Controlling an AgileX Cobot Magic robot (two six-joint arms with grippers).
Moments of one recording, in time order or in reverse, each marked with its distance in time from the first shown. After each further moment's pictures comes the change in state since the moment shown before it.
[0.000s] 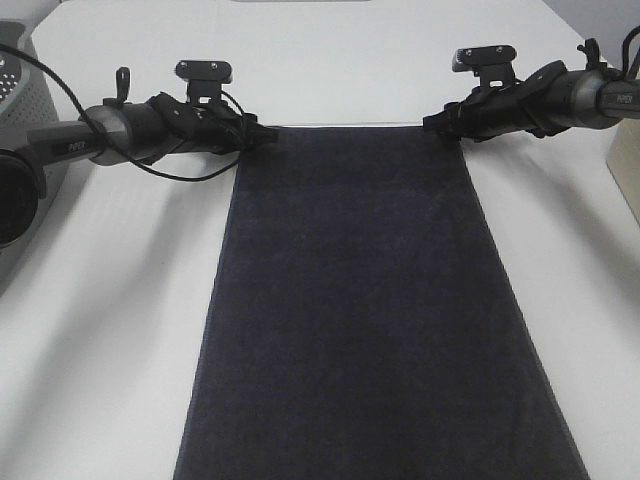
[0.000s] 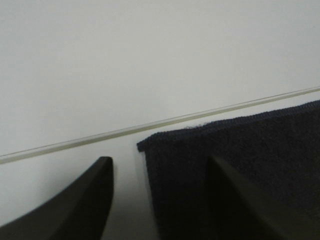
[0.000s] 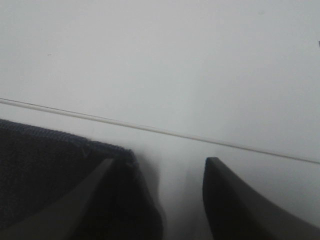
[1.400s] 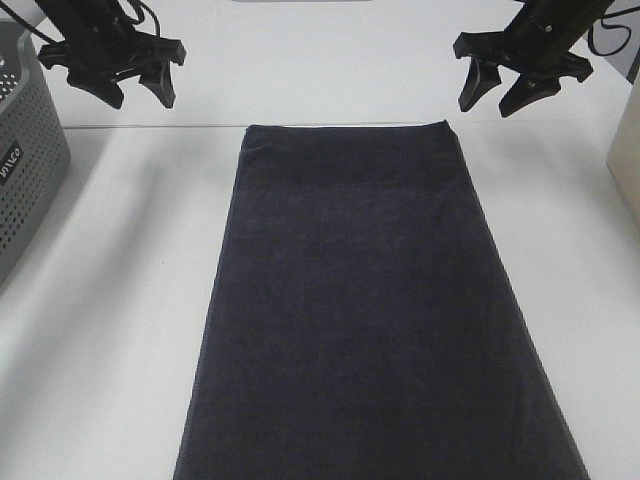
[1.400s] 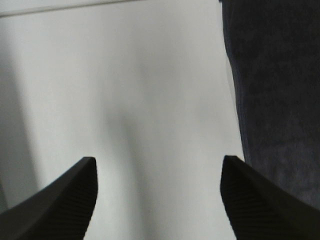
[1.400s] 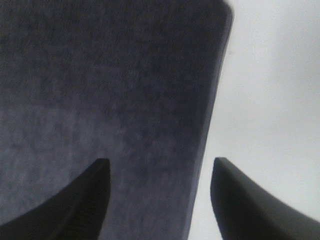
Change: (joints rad) left arm 0.128 -0.381 -0.062 0.624 1.073 -0.643; right arm 0.000 -0.374 -0.003 -0.505 0.923 0.738
